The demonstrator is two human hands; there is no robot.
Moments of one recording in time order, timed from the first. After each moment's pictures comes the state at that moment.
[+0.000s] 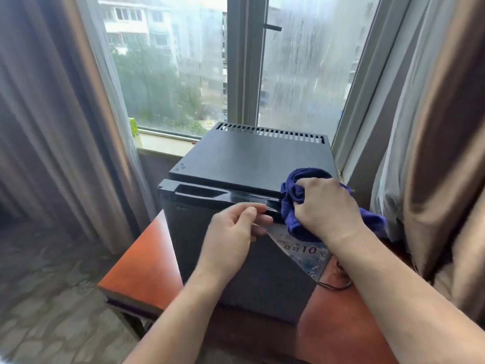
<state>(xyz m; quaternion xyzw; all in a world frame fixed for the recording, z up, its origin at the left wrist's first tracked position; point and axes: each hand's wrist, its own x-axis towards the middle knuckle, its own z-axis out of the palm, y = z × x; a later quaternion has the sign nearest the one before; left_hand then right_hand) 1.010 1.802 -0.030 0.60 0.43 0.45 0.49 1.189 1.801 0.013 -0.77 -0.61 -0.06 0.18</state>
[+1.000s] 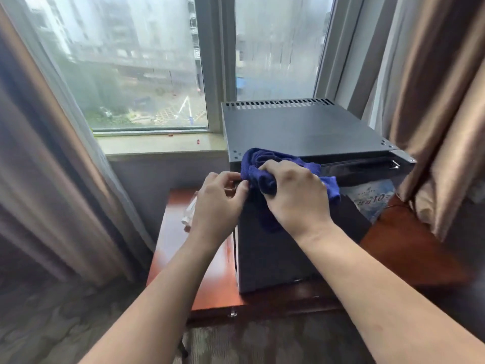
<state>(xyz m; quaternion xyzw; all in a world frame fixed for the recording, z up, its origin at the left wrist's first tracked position) 0.809 1.954 -0.062 0.76 0.37 0.39 0.36 0.929 1.855 -0.024 -0.78 -0.52 -0.18 0.28</state>
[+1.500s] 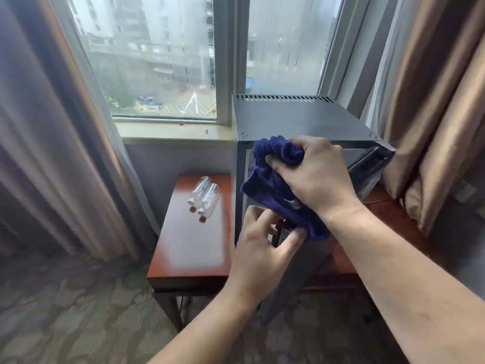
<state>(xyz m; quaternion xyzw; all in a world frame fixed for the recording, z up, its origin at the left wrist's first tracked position) 0.765 1.782 -0.082 0.75 0.26 0.41 0.44 0.894 1.773 0.029 -0.75 -0.51 -0.04 0.42</state>
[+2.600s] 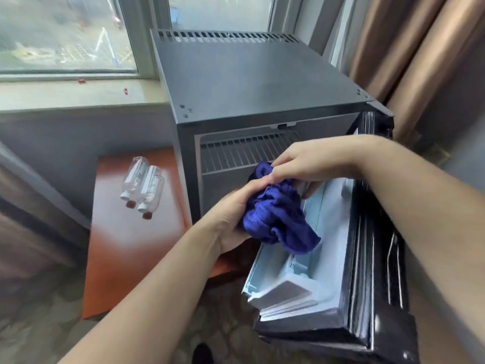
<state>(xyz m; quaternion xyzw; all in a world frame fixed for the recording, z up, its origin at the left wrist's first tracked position) 0.890 1.939 -0.137 0.40 0.22 0.01 0.89 1.027 1.859 -0.007 -0.81 -0.43 0.40 0.07</state>
